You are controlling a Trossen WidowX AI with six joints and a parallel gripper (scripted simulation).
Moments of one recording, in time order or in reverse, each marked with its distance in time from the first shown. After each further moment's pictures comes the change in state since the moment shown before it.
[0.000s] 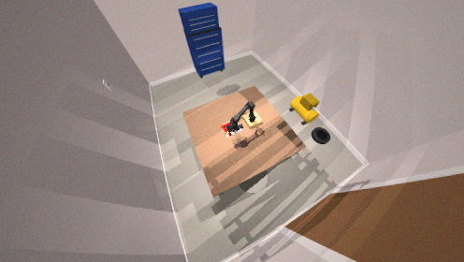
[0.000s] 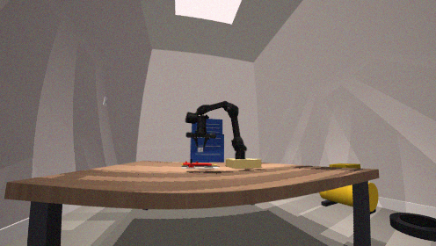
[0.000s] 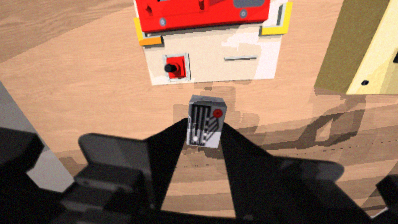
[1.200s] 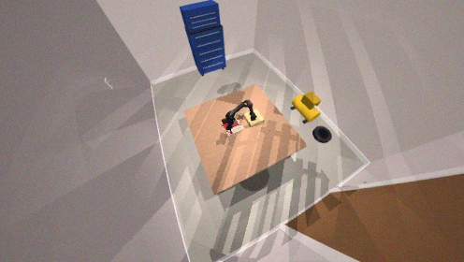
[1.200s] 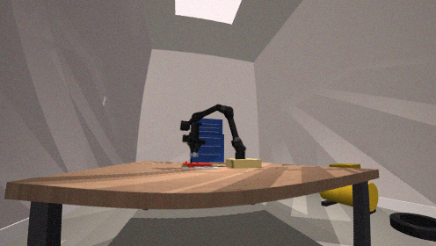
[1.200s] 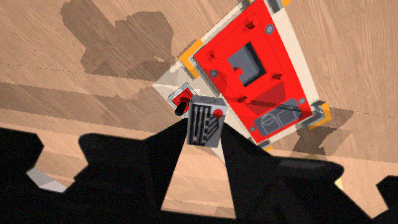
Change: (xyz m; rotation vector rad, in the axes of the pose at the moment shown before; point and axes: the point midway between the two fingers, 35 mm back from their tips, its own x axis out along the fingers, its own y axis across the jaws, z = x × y) arm 0.031 0.048 0.082 -0.961 -0.006 0.003
